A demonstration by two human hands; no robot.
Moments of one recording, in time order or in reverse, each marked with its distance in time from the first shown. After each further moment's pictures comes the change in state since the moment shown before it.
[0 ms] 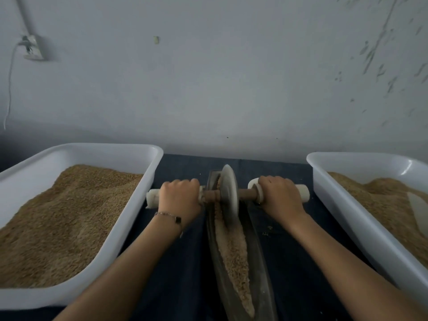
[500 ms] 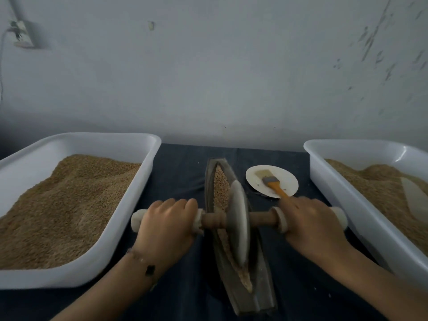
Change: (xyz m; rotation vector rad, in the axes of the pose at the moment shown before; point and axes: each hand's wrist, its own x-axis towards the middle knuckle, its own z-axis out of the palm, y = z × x) left_hand -0.091 0.000 -0.041 -0.160 0.115 0.254; right_hand -0.101 -0.004 -0.056 0.061 0.078 -0.089
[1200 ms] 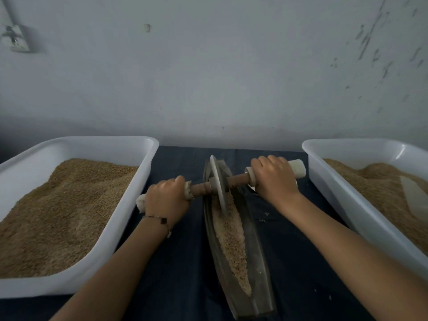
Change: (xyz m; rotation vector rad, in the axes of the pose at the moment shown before) left_hand 0.054 -0.044 0.068 -0.002 0.080 -0.303; right_hand 0.102 0.006 0.049 -0.196 0.176 -0.055
